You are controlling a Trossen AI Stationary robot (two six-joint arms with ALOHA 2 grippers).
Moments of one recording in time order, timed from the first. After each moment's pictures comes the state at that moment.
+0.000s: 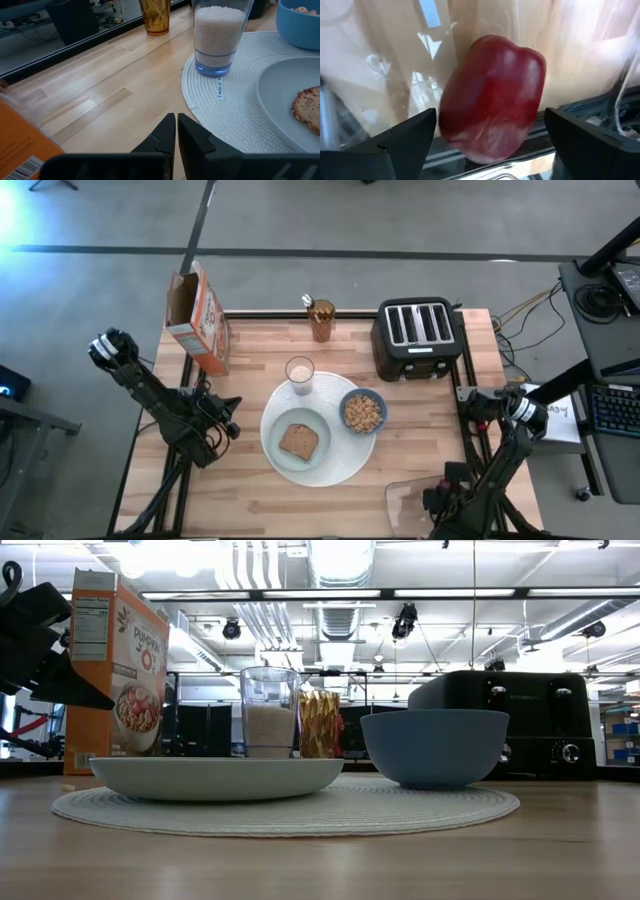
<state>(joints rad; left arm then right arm) -0.90 1.22 0.40 -0.96 -1.13 -1.76 1.06 1.91 1.37 -1.33 -0.21 1.12</state>
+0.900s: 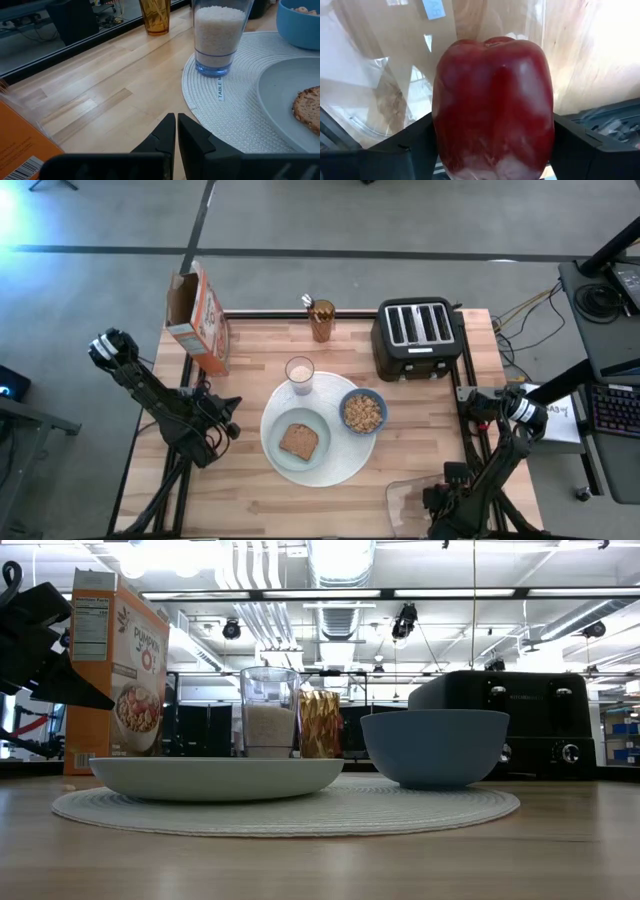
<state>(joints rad) -0.90 1.22 0.40 -0.96 -1.13 -1.76 1.05 1.91 1.28 -1.22 -0.27 1.10</state>
